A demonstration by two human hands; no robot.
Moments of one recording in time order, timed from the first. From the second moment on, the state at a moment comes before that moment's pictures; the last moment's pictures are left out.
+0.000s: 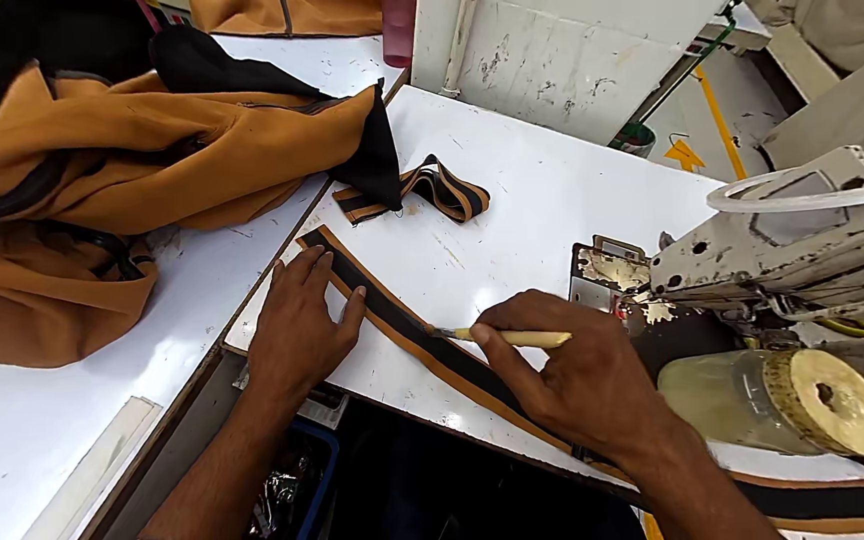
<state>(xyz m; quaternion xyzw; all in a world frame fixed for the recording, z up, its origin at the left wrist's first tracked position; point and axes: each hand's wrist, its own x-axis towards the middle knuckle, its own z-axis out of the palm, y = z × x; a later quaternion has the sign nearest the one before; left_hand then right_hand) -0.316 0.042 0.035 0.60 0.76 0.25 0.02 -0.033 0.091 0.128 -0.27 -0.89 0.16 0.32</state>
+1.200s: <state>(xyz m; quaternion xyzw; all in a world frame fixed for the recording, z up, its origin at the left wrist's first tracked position) -0.185 -0.036 0.007 0.76 0.56 0.32 0.02 0.120 0.035 0.123 -0.38 -0.86 0.17 0.29</state>
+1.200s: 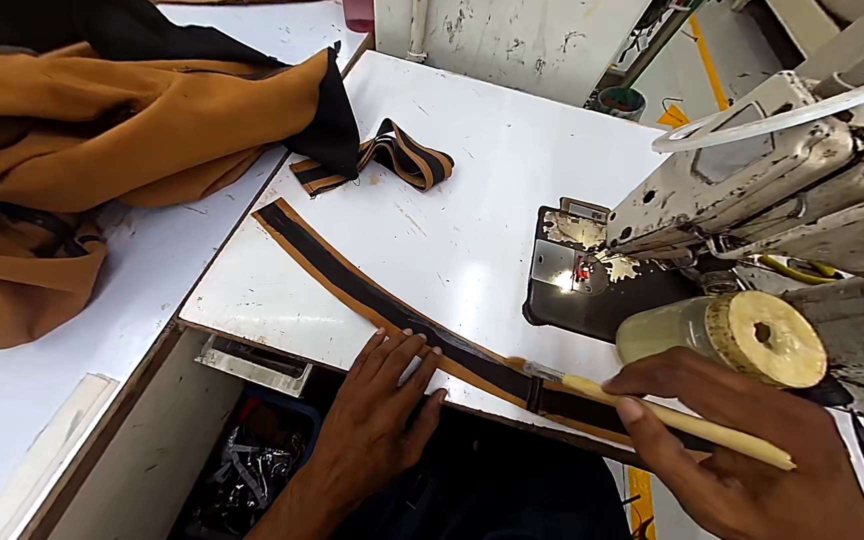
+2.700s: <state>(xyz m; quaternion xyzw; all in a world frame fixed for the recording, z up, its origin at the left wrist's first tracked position) -0.186 -0.039 0.024 0.80 0.53 0.27 0.03 0.270 -0.047 0.115 -0.58 -0.68 0.14 0.43</state>
